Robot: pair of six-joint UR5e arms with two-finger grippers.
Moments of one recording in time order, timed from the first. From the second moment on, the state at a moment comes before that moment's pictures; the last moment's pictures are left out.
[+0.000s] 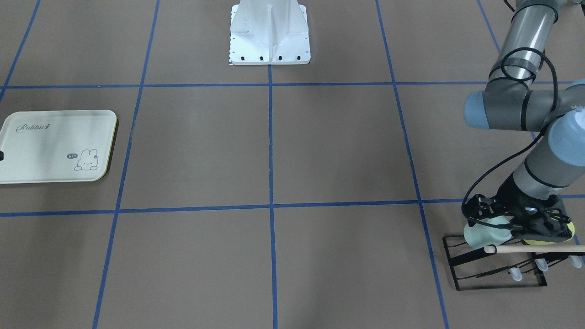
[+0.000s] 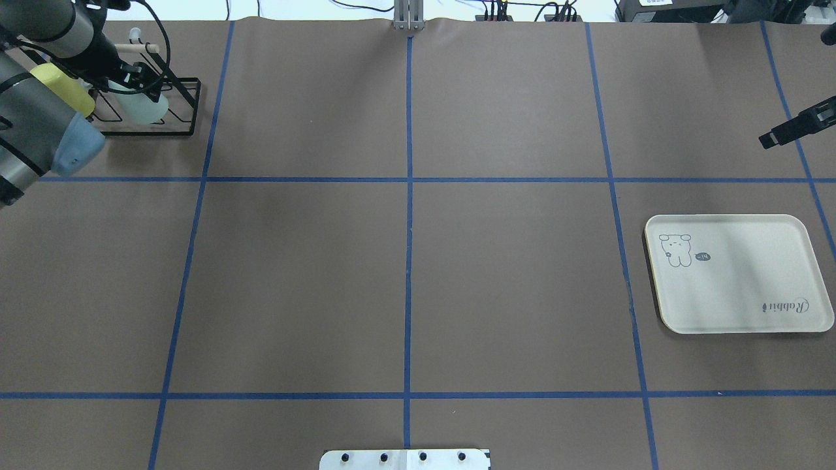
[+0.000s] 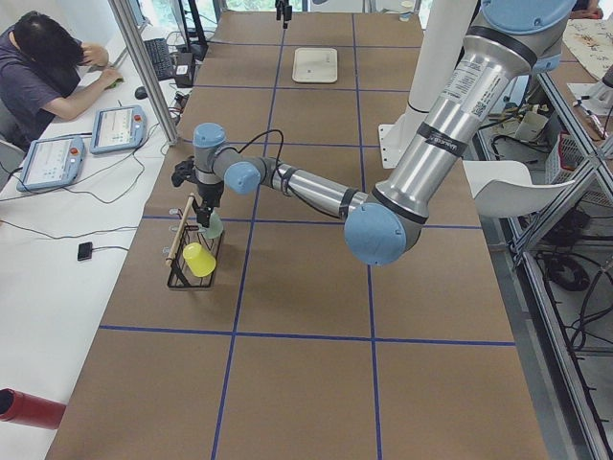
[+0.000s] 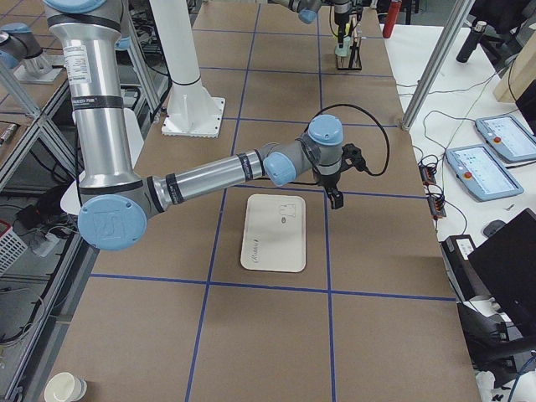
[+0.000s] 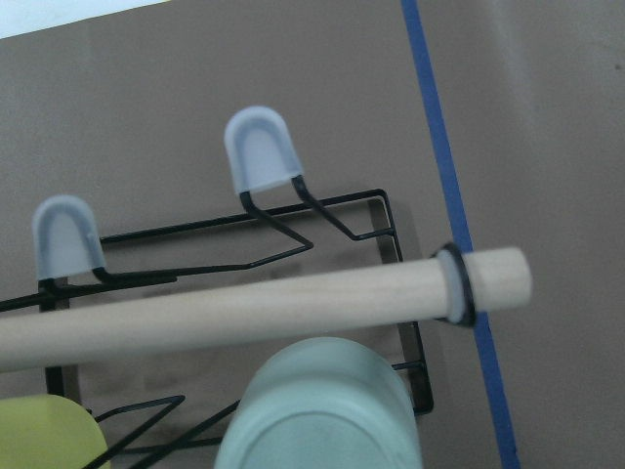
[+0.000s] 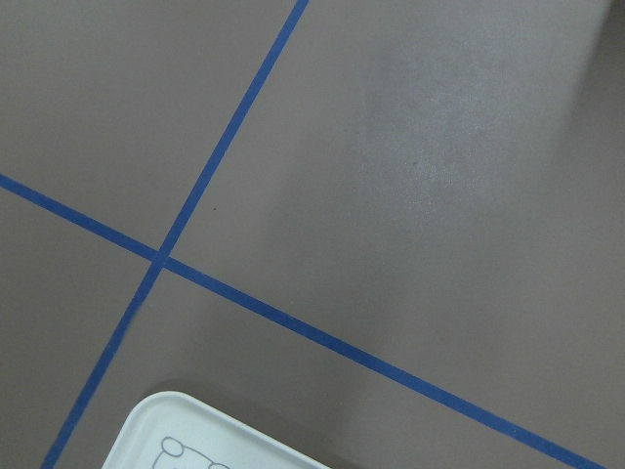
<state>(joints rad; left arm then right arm) -1.10 -2.09 -1.34 -1.86 -2.06 -0.53 1.28 -1.47 1.78 -1.33 2.31 0.15</state>
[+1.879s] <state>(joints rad) -1.23 -2.05 -1.67 -1.64 -2.21 -0.52 1.28 -1.47 1.79 -1.33 2.30 0.15</state>
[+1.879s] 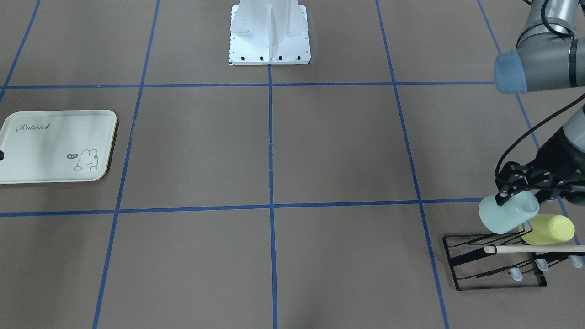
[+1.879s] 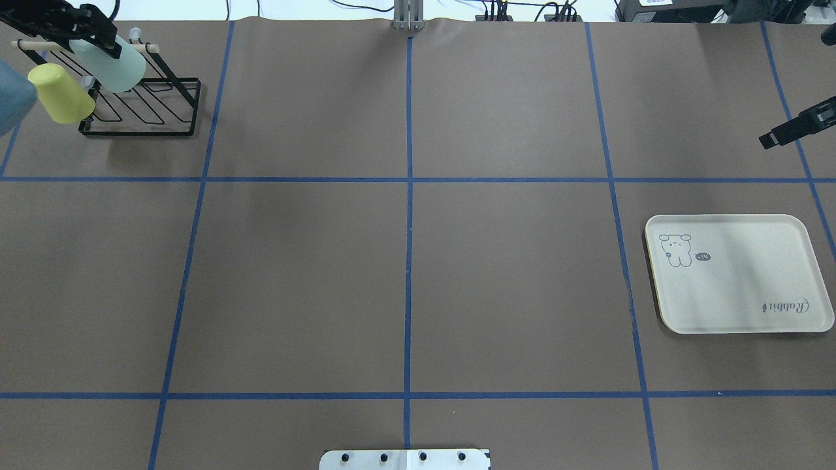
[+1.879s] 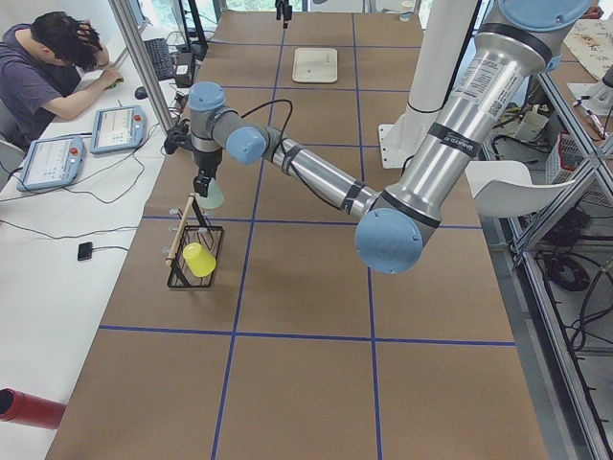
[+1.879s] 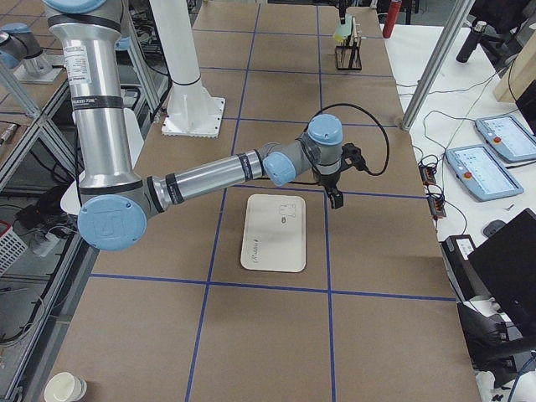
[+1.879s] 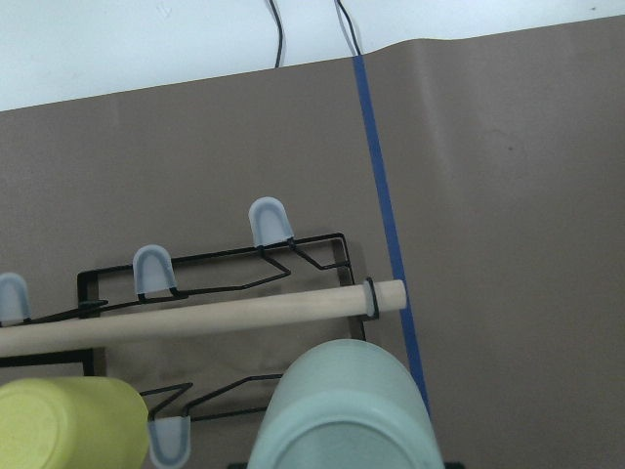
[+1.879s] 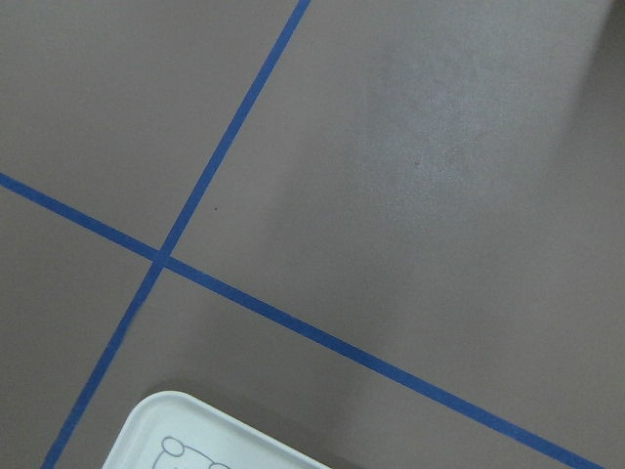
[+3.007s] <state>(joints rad) -1.22 -2.03 -1.86 -1.79 -2.35 -1.00 1.14 -1.39 1.80 -0.84 2.27 1.18</state>
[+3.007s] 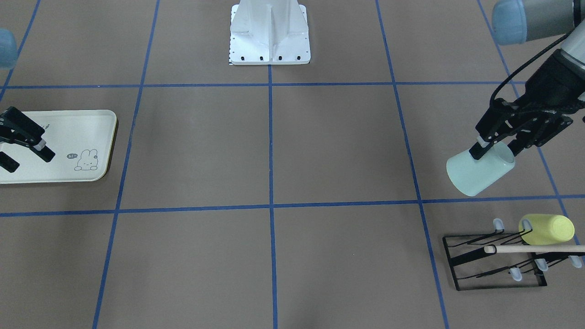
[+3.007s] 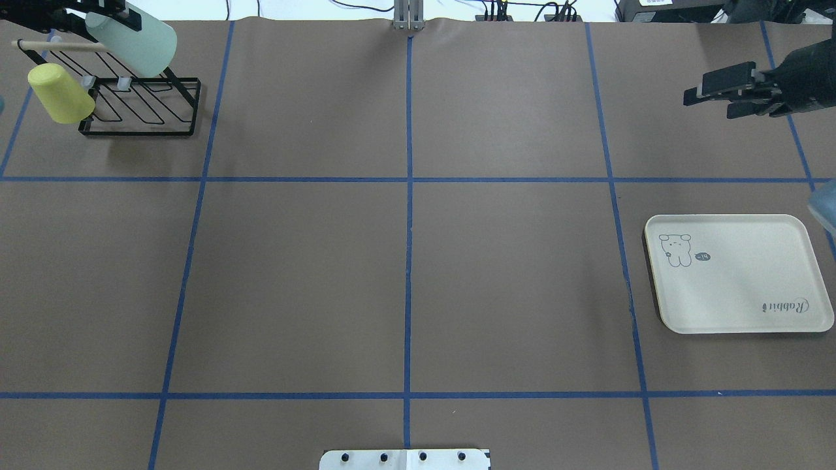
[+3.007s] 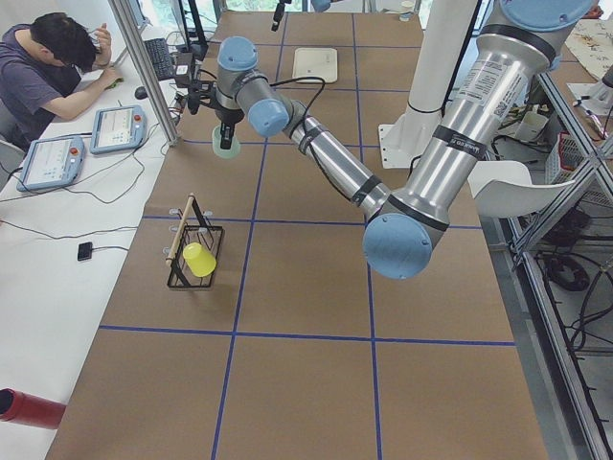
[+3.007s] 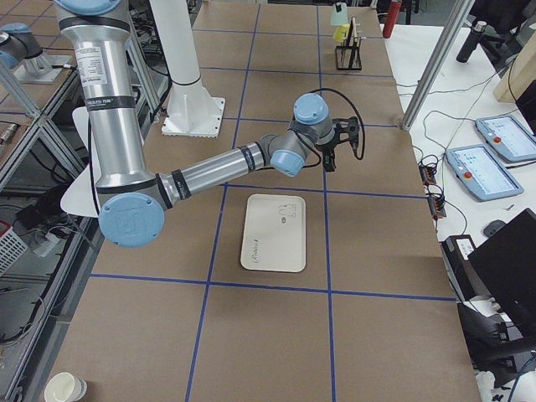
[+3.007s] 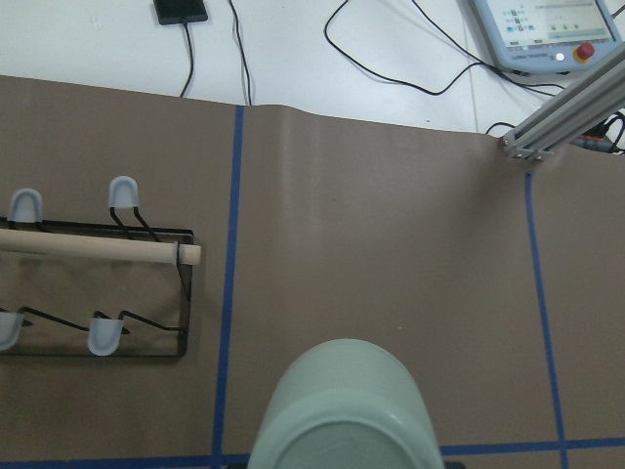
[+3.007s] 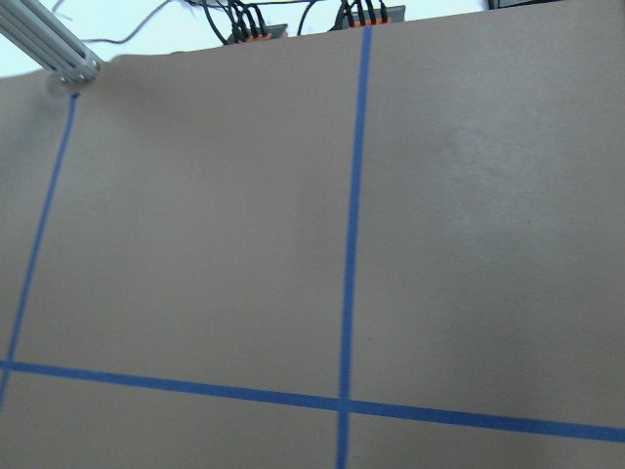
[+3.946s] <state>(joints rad) -1.00 -2.07 -1.89 -2.24 -2.42 -1.68 0.89 -1.25 1.81 -0.39 1.96 1.73</state>
